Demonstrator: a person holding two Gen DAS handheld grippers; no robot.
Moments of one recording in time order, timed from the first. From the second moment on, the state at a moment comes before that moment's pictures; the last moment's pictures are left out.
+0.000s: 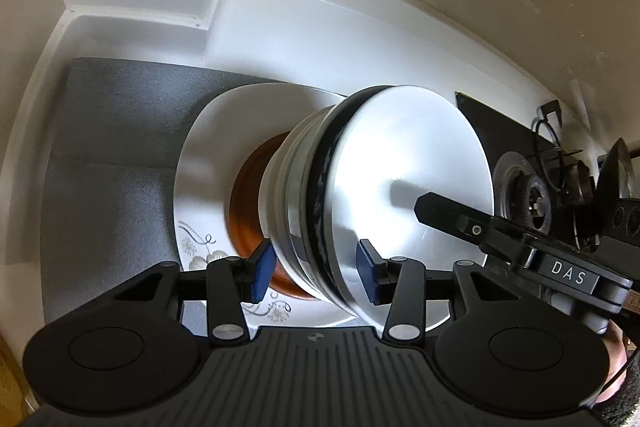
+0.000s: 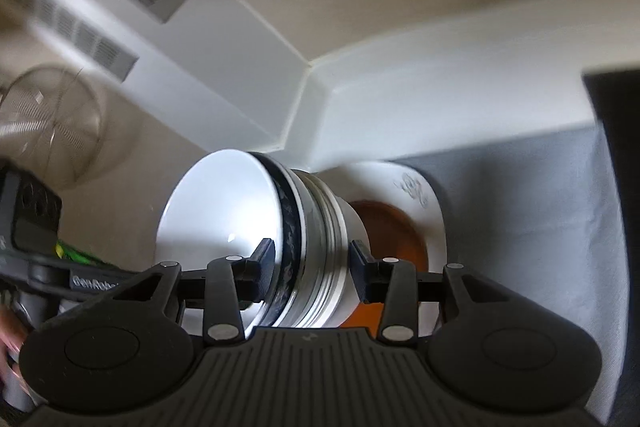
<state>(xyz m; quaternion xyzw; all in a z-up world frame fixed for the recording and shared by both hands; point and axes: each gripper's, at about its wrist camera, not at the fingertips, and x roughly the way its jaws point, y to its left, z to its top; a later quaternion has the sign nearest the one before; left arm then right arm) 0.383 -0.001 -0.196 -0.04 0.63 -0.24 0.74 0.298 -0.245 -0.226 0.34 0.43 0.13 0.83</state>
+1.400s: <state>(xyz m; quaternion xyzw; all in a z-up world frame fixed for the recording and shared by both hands) 0.373 0.013 -0.243 -0.06 0.58 -0.27 0.77 0.275 -0.184 -0.241 0.23 0.45 -0.01 0.86</state>
